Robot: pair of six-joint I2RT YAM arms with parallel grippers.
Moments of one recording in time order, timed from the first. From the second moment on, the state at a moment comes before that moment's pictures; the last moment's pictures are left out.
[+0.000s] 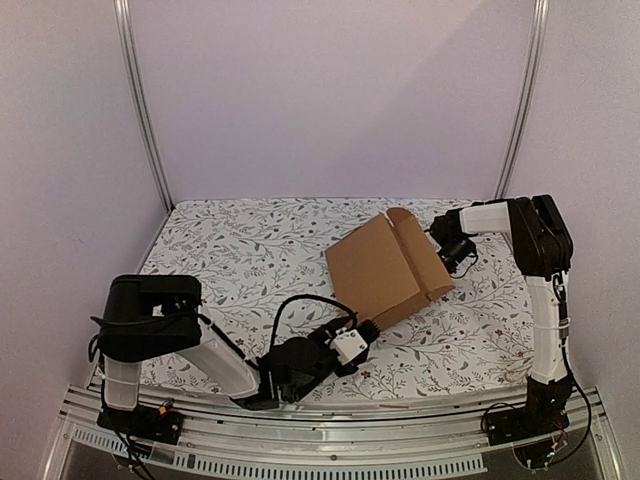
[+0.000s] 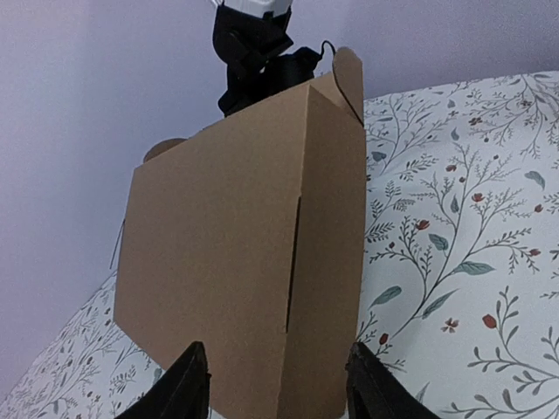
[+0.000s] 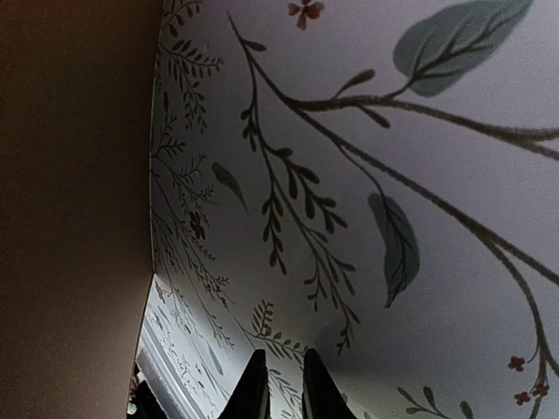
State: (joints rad) left arm -1.35 2.09 0.78 1.22 -0.63 0.47; right arm 0.27 2.29 1.62 -1.05 -0.81 -0.28
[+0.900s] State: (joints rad) left arm -1.32 2.04 0.78 1.06 -0.39 0.29; right arm 0.42 2.16 1.73 -1.07 -0.90 -0.38
